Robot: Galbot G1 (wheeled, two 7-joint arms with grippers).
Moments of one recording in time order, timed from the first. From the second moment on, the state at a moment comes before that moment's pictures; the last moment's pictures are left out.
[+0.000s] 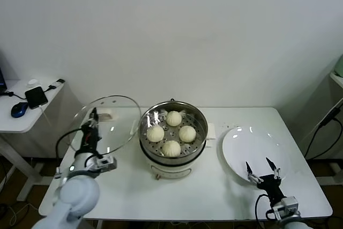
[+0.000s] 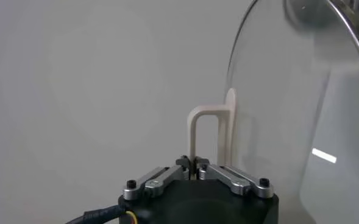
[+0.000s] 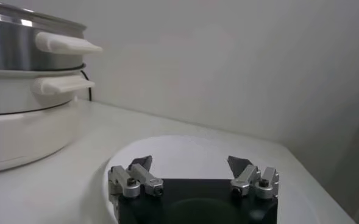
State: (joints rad) left arm 1.19 -1.04 -0.28 -2.05 1.09 0.61 0.09; right arm -1.49 1.18 0.63 1.66 0.20 0.13 -0.10
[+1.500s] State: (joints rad) left arm 0.99 -1.57 0.10 -1.76 1.63 0.74 0.27; right arm -1.50 1.21 0.62 1.61 0.19 0.23 -0.09
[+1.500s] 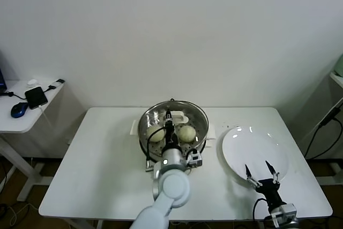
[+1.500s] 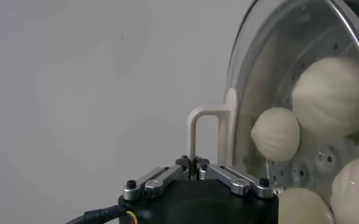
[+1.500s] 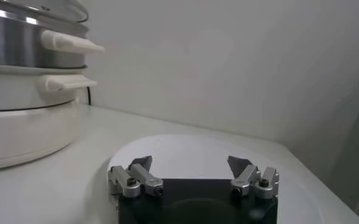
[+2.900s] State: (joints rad) left arm 1.13 -1.43 0.07 -2.02 1.28 0.74 0.15; right arm -1.52 1.24 0.60 1.63 0.18 0.24 -0.08
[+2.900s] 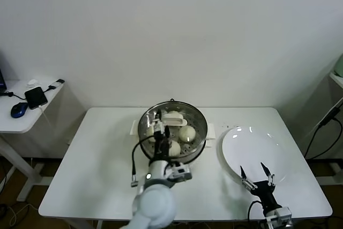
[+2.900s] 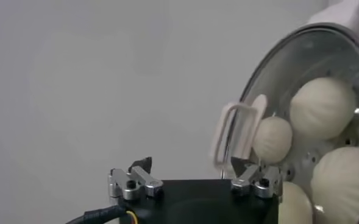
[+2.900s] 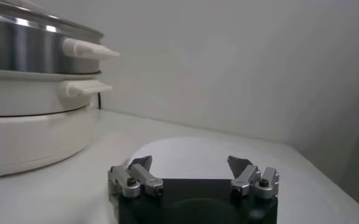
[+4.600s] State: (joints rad) left arm 1.57 -1.30 -0.53 -1.80 -0.29 -0.12 -0.11; right arm -1.50 1.25 0.59 1.63 0.35 0.31 -0.05
